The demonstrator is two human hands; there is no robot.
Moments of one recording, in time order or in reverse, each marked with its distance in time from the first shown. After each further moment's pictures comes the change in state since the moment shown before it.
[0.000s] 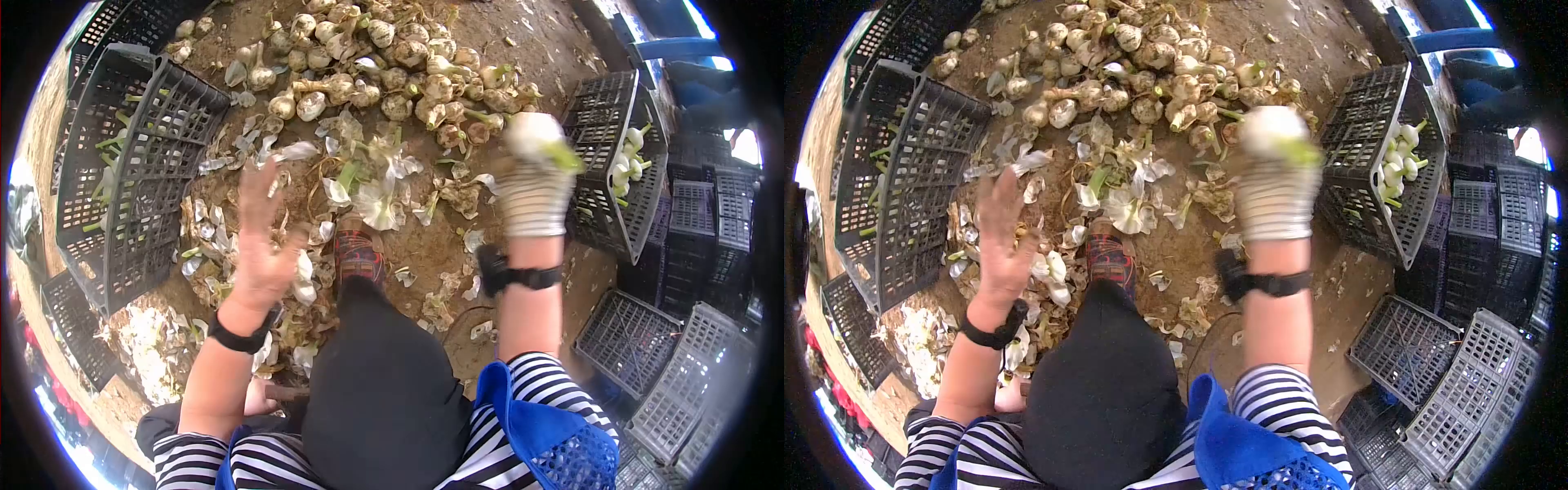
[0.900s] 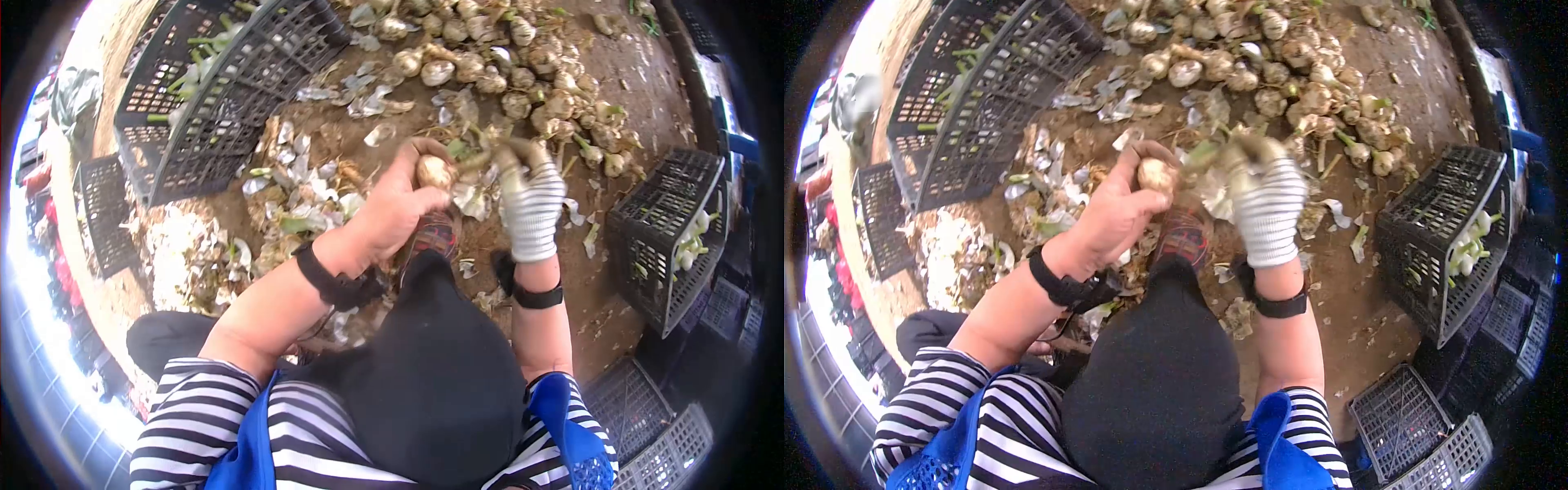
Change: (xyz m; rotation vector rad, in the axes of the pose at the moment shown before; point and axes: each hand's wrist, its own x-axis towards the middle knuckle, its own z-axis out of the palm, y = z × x) left_hand 0.001 0.016 0.028 -0.913 0.066 -0.633; right_hand -0.027 0.119 0.031 -1.399 -0.367 -0.424
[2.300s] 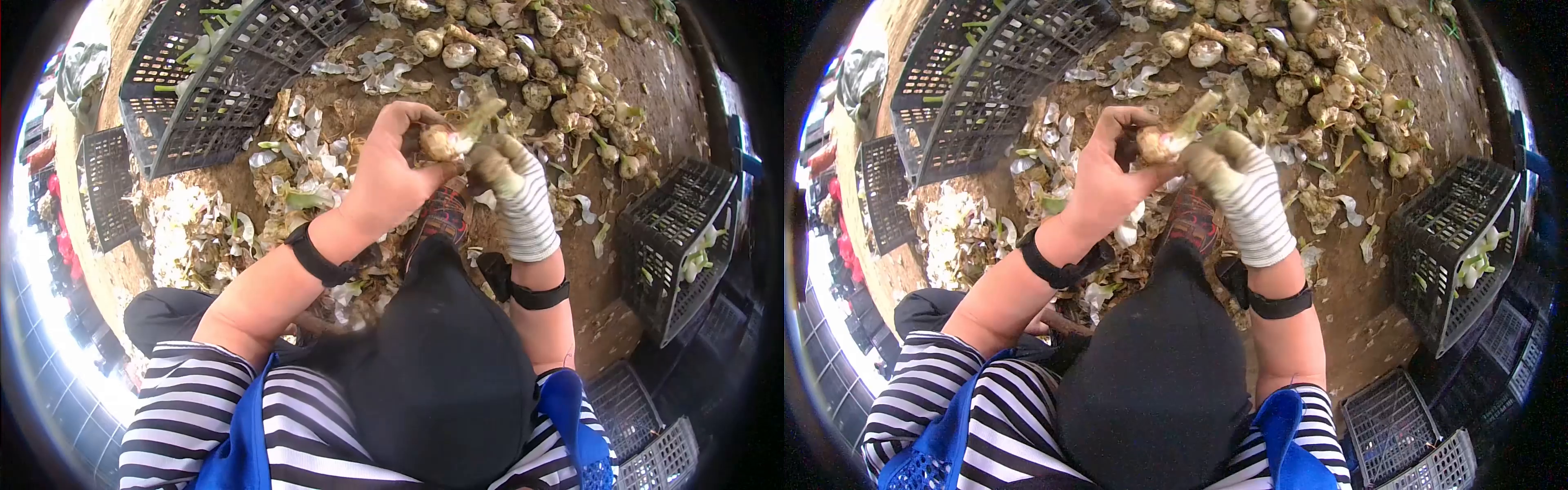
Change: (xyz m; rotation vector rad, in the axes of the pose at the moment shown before) left_hand -0.002 0.011 -0.008 0.634 0.229 0.391; right_hand -0.007 -0.026 0.014 0.768 -0.428 0.528
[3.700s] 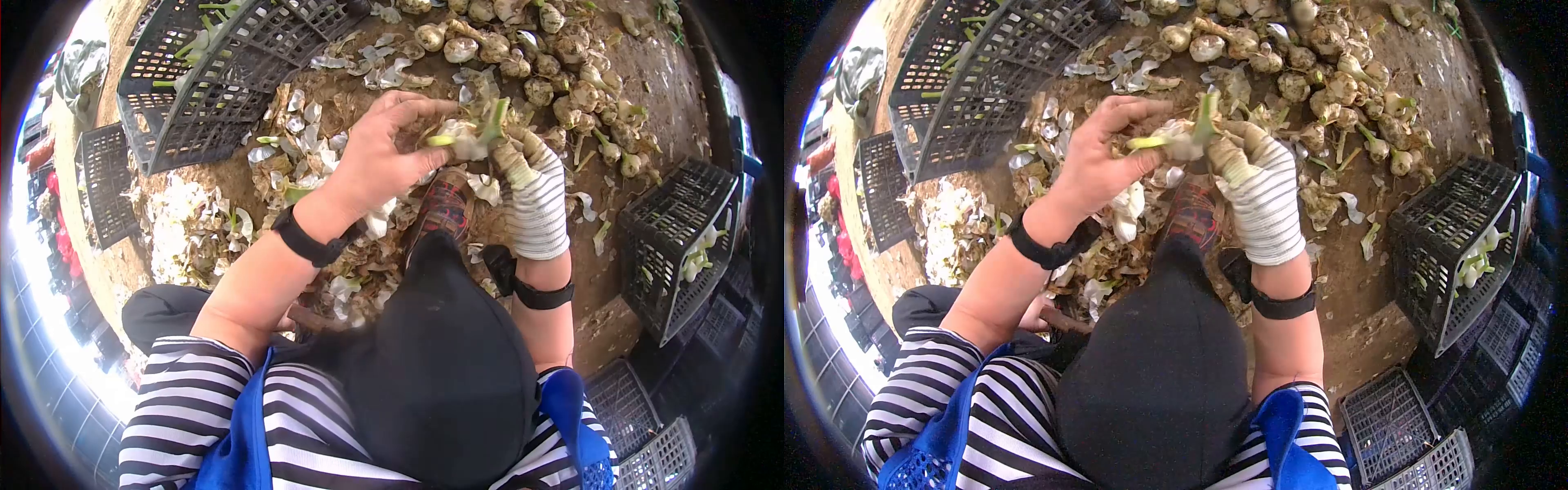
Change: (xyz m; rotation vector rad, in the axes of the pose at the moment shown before) left_hand 0.014 0.001 -0.026 0.537 -0.123 0.353; right_hand -0.008 -0.014 0.011 0.154 0.146 0.050
